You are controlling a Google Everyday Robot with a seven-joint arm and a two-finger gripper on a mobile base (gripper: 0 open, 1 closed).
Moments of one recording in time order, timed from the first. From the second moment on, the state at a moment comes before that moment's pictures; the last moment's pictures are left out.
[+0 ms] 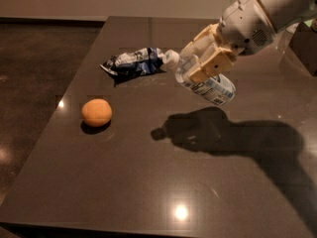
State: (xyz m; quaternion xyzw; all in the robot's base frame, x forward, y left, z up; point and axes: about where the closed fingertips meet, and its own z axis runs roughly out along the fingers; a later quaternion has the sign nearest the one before) arm 0.505 -0.076 0.978 -0.68 0.62 0.26 0.31
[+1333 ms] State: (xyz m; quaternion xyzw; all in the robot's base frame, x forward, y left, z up) arm 0.496 -0.084 0.998 -0.52 0.57 0.44 0.46
